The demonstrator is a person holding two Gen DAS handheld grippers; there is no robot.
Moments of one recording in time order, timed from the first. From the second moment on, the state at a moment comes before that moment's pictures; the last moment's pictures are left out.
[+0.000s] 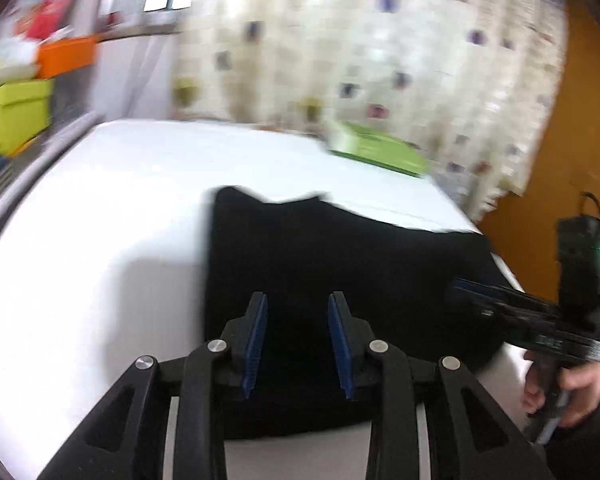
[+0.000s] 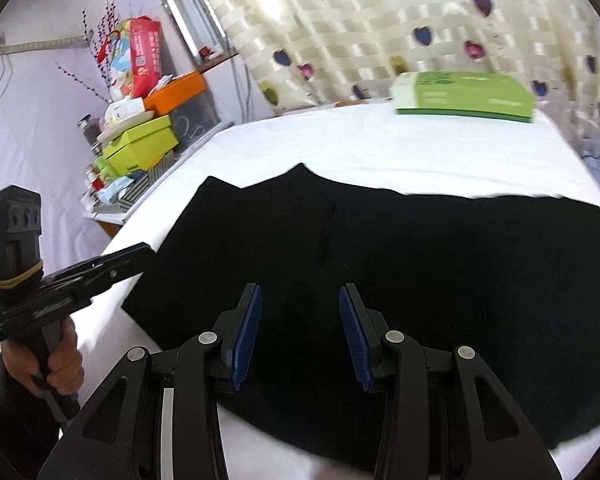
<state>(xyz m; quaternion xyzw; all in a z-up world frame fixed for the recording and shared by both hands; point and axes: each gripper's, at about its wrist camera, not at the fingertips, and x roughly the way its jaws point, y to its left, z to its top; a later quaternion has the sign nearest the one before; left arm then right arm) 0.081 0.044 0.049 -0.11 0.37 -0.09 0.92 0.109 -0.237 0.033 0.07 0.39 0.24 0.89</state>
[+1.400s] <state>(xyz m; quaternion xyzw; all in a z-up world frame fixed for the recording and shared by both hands) 0.192 0.022 0.019 -0.02 0.42 -0.08 0.90 0.206 -0.216 0.015 0.06 0.43 0.20 0.88</state>
